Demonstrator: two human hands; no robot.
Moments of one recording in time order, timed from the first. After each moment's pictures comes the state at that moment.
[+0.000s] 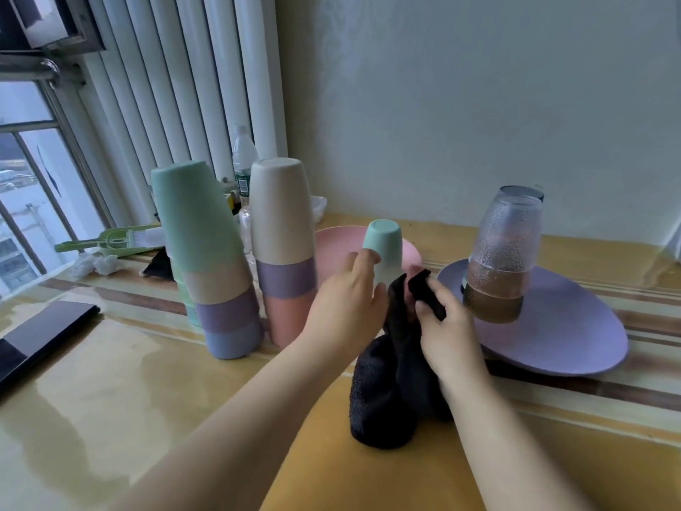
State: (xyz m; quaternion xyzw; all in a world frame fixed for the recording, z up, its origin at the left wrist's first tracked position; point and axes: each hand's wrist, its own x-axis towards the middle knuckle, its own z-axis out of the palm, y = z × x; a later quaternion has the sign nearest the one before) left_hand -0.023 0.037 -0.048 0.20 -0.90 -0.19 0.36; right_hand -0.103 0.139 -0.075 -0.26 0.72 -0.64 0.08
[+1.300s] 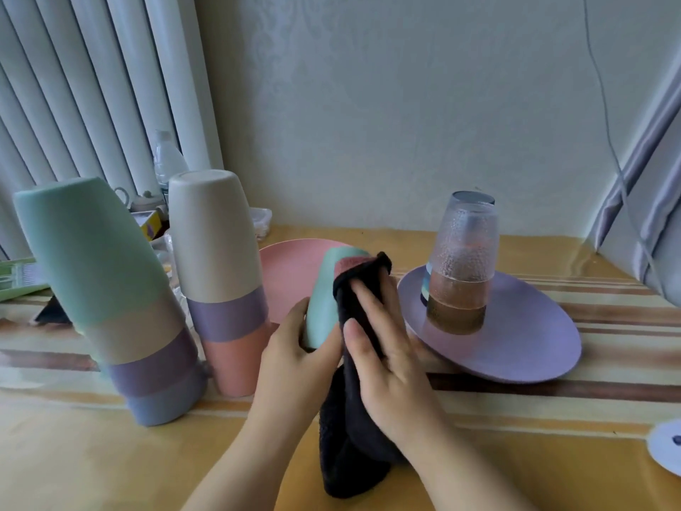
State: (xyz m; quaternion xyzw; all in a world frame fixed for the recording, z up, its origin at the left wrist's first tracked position) left_hand -0.008 0.037 -0.070 0.21 -0.73 -0.57 0.30; right_hand -0.078 0.131 -0.073 -0.43 0.67 -0.61 -0.02
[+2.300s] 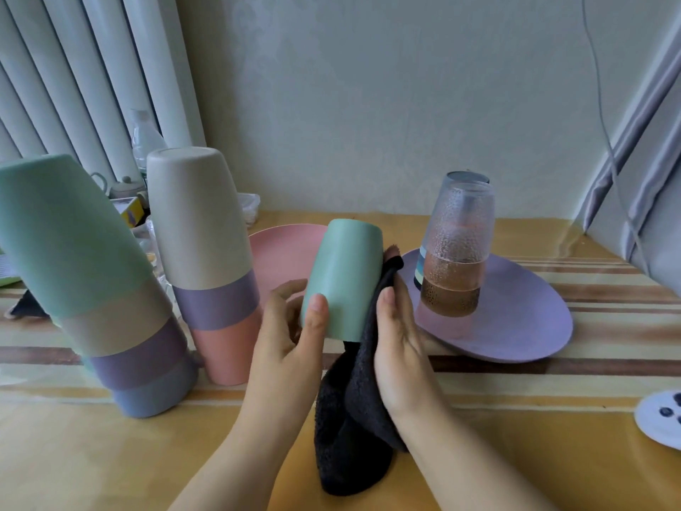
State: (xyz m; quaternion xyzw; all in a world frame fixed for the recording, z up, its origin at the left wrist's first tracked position) left_hand -0.008 0.042 -0.079 0.17 -0.66 -0.64 0.36; right_hand -0.079 0.130 -0.075 -0.28 0.64 -0.70 0.12
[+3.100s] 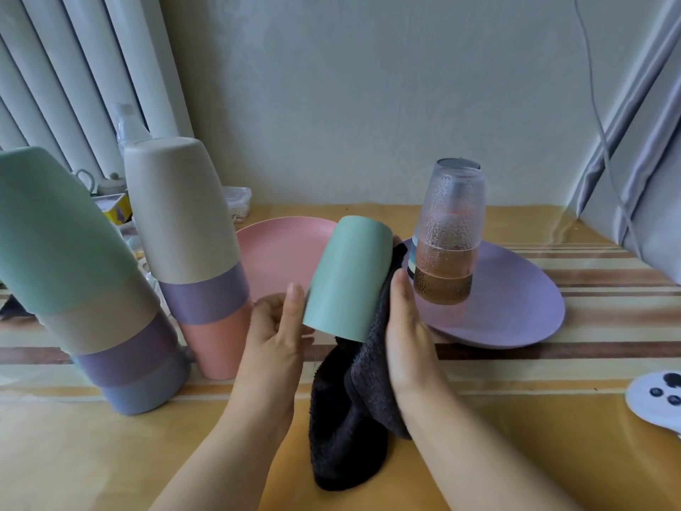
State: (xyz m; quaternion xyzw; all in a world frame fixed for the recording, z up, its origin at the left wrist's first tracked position) left_hand -0.017 0.036 -0.089 0.19 -0.59 -0.72 0.32; right_hand -0.081 0.138 -0.065 -0.18 0.65 -0.72 0.16
